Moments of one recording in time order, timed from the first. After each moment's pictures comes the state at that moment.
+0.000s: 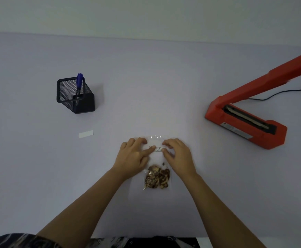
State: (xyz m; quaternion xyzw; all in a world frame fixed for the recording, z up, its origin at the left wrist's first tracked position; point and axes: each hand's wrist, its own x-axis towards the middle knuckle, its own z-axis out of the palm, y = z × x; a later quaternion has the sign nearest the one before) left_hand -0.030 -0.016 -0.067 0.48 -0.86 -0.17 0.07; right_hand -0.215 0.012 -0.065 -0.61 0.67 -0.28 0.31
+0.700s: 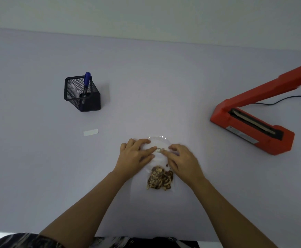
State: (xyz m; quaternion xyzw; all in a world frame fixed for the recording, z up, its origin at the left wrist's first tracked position) left_hand -0.019 -0.010 -0.074 0.52 -0.83 -0.17 0.08; right_hand -0.231 0.023 -0.079 -0.79 0.57 -0.18 0.16
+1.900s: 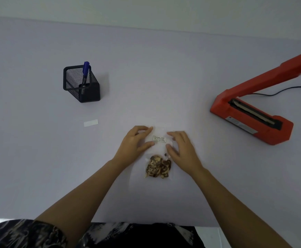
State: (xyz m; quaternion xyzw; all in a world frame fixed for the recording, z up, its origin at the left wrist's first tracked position) left_hand -0.021 -0.014 -0.056 0.53 -0.75 -0.35 0.19; right_hand -0.225 0.023 -0.062 -0.65 0.62 -0.26 0.34
